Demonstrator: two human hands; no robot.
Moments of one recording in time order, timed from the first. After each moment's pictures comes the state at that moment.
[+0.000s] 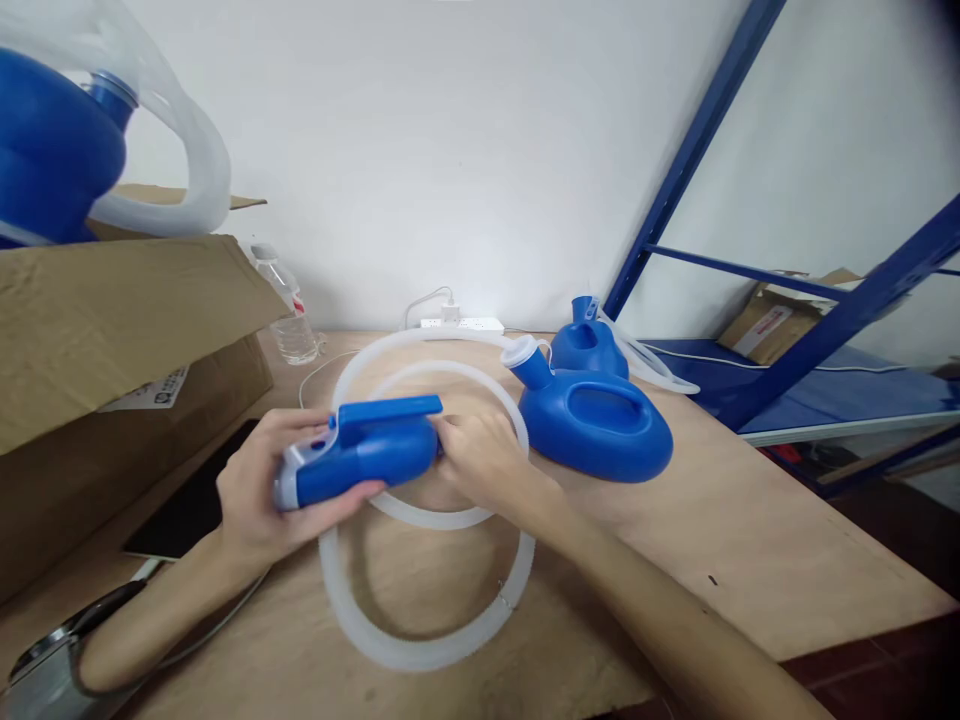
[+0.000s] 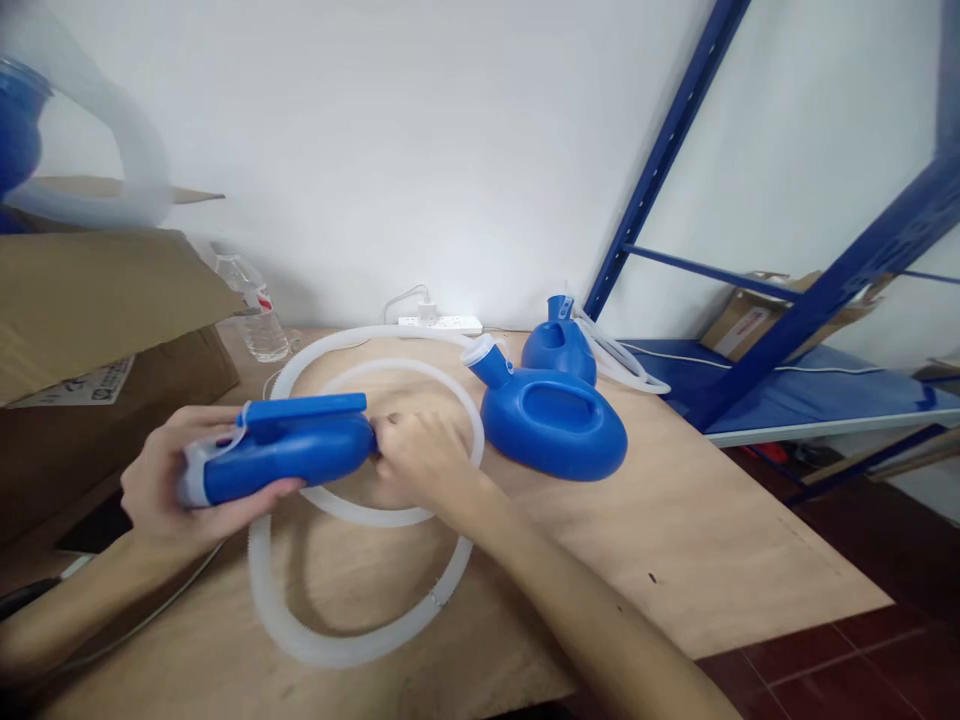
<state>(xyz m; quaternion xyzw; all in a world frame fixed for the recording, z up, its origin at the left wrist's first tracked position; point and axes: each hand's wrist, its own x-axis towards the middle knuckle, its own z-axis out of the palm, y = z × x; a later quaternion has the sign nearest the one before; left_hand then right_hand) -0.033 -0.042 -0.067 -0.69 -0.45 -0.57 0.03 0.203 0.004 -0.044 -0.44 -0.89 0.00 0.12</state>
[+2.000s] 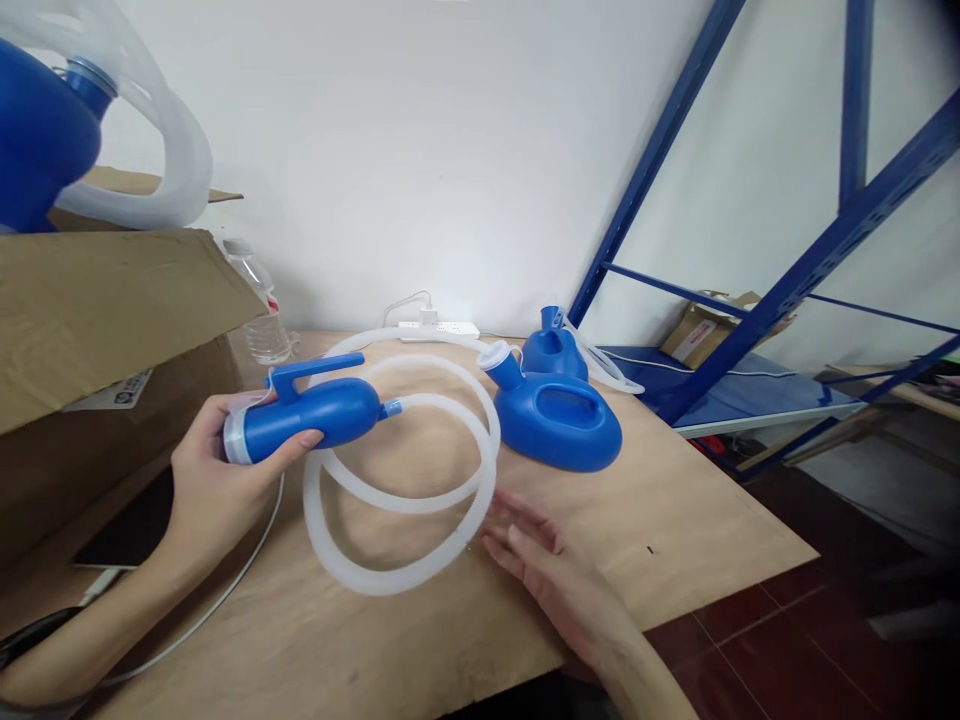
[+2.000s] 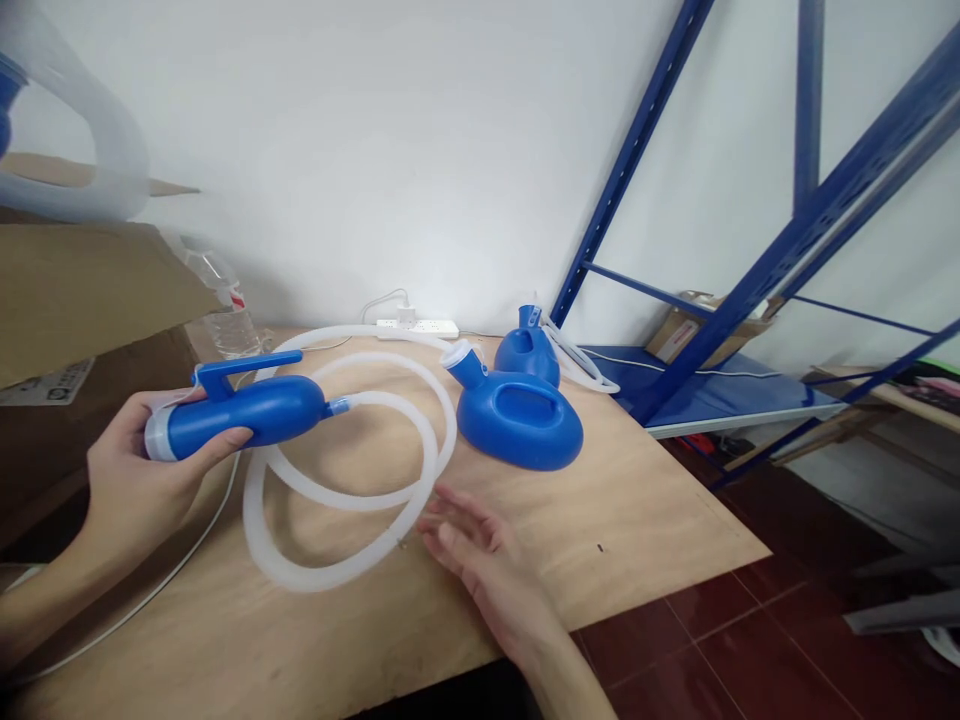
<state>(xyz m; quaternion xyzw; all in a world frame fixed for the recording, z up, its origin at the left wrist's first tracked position) -0.045 -0.035 -0.071 -0.51 -0.59 -0.61 -0.08 0.280 -0.112 -0.101 -0.42 -0.33 0.68 0.50</state>
